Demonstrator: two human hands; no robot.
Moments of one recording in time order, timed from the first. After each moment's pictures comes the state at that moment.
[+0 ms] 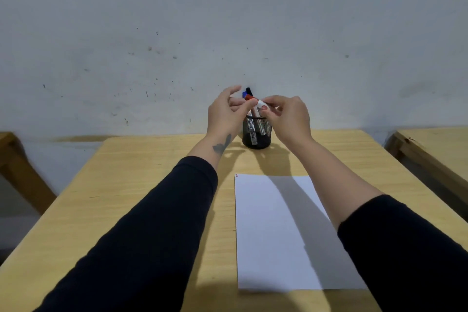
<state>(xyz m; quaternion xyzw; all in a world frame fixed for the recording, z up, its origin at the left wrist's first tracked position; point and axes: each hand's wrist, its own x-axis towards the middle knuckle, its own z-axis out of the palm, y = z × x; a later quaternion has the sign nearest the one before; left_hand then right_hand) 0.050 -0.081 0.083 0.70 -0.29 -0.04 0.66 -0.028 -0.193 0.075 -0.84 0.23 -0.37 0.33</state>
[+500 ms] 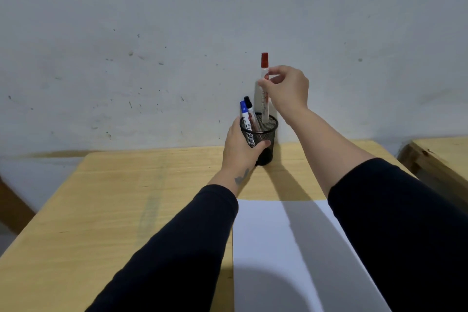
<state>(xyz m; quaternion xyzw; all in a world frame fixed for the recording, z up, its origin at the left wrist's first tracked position) 0.082 -0.145 0.011 0.79 -0.28 -0.03 0.55 0.045 -0.240 0.121 -0.78 0.27 -0.41 0.40</state>
